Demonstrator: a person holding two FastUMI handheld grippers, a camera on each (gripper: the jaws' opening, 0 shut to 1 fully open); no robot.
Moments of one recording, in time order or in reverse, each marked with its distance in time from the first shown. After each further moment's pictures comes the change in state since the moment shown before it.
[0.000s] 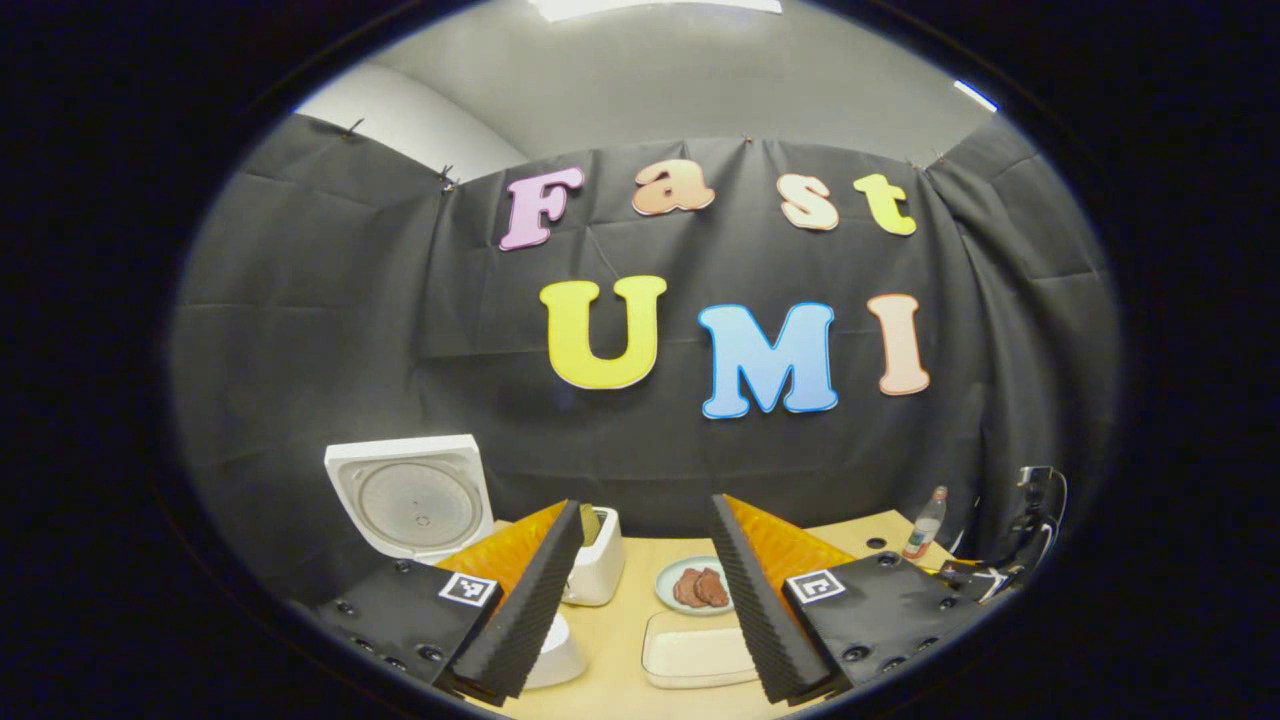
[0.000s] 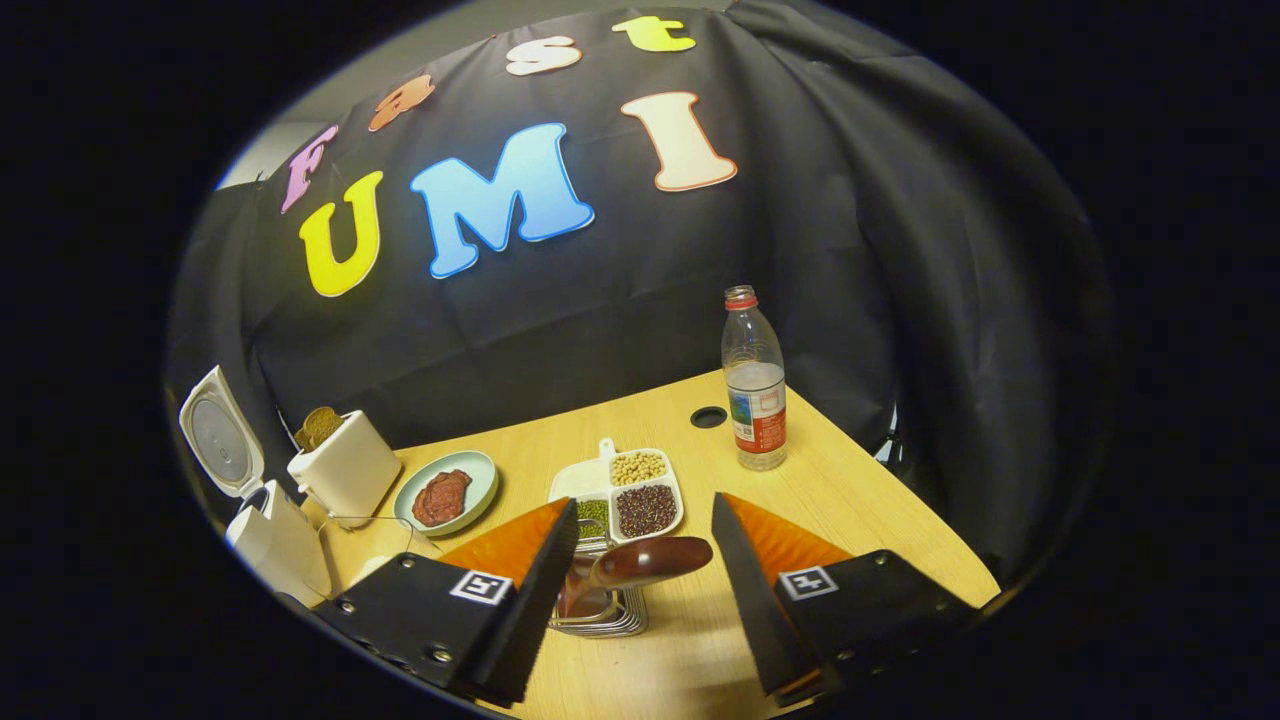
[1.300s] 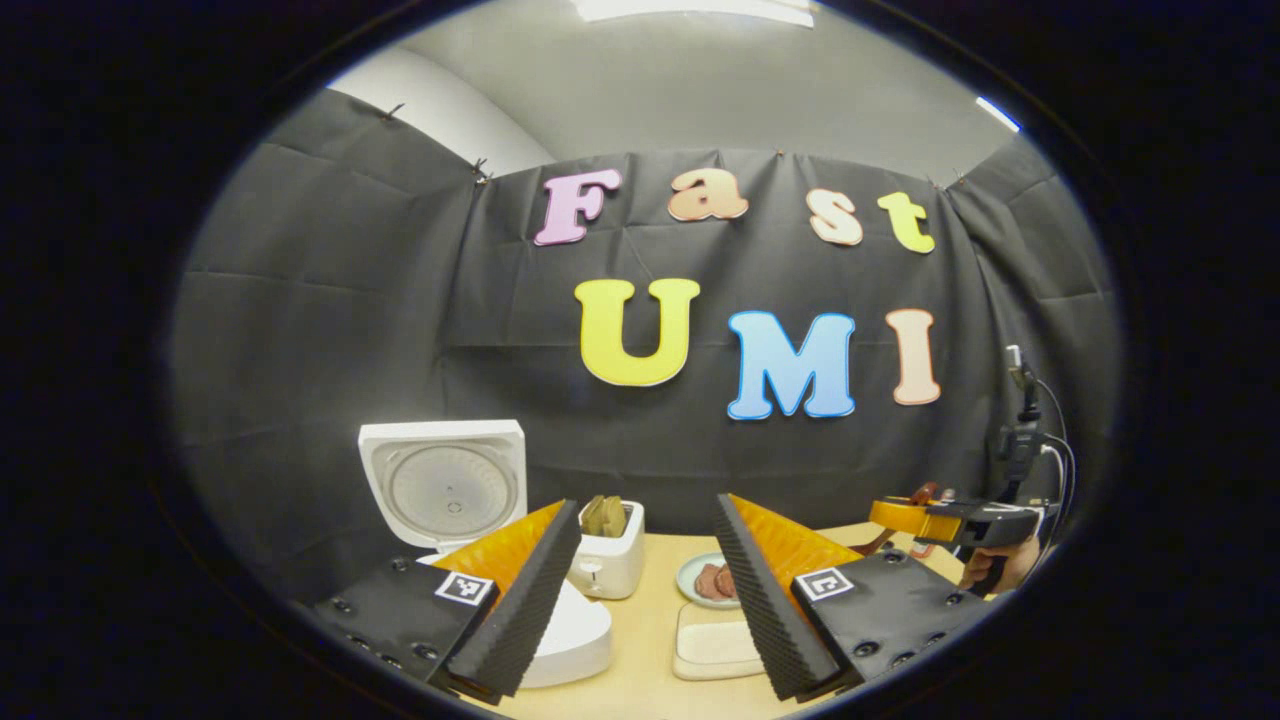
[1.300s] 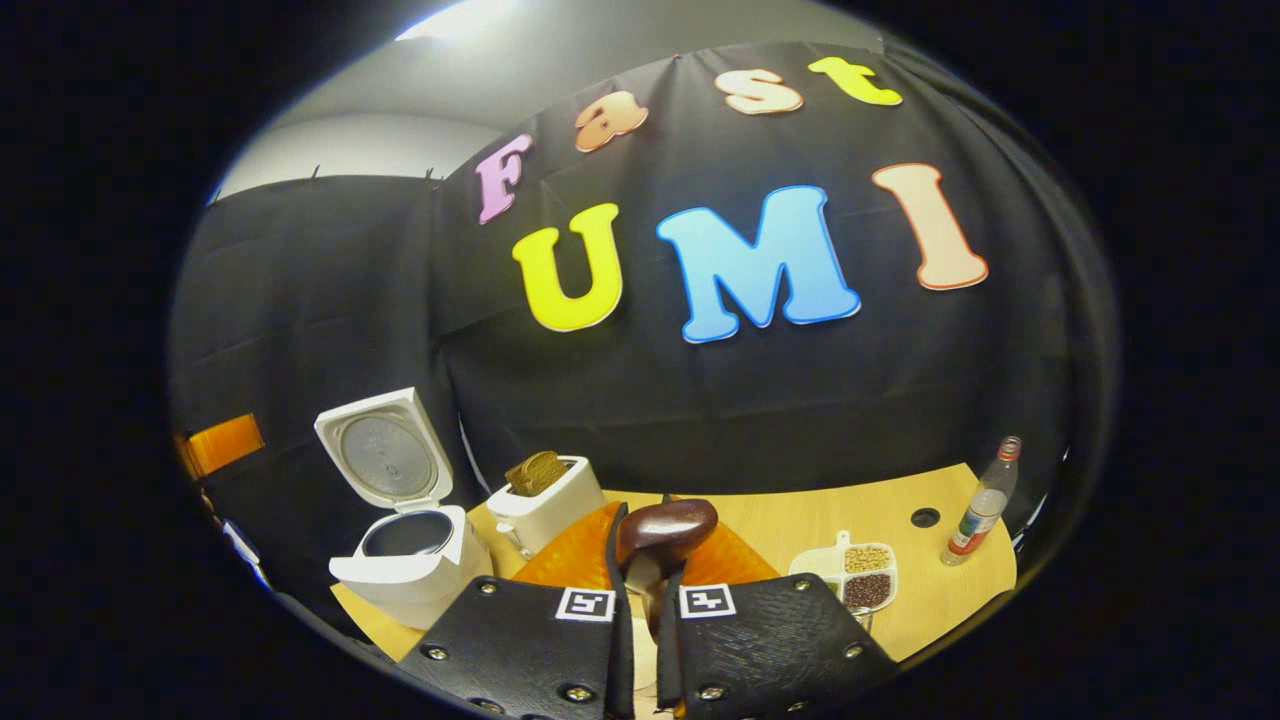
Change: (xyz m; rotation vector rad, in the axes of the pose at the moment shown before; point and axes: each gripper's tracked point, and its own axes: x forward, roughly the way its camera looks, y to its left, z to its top) left arm -0.031 0.073 -0.020 -0.041 -0.024 0.045; right arm -0.066 0.251 0.085 -0.224 -0.100 0.522
